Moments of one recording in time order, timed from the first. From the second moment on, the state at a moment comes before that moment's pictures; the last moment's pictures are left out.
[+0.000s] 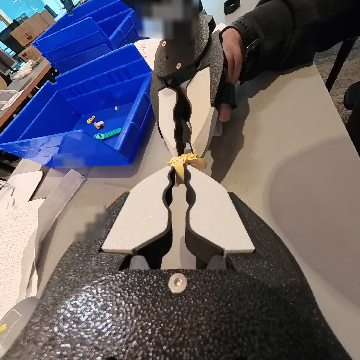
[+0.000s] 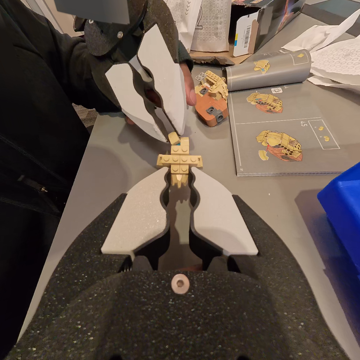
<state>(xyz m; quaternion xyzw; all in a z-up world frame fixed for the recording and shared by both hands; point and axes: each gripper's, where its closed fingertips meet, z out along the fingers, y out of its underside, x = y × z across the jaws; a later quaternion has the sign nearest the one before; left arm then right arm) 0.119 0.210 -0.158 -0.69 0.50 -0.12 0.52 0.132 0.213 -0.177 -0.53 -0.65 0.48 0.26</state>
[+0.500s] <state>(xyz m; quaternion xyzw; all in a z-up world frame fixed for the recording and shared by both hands) 0.120 0.207 -0.158 -0.67 0.49 -0.19 0.52 0.132 0.212 -0.175 -0.52 -0.65 0.49 0.26</state>
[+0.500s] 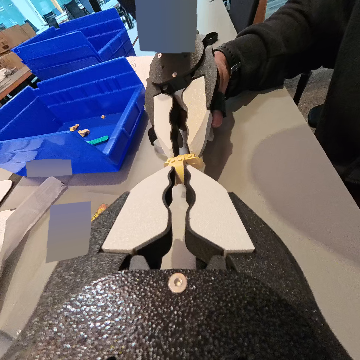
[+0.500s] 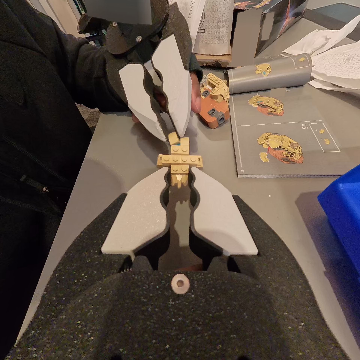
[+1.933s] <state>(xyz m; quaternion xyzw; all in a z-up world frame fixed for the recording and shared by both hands) 0.127 0.211 -0.155 -0.66 0.49 -0.21 0.53 0.134 0.210 -0.173 -0.51 -0.65 0.51 0.25</state>
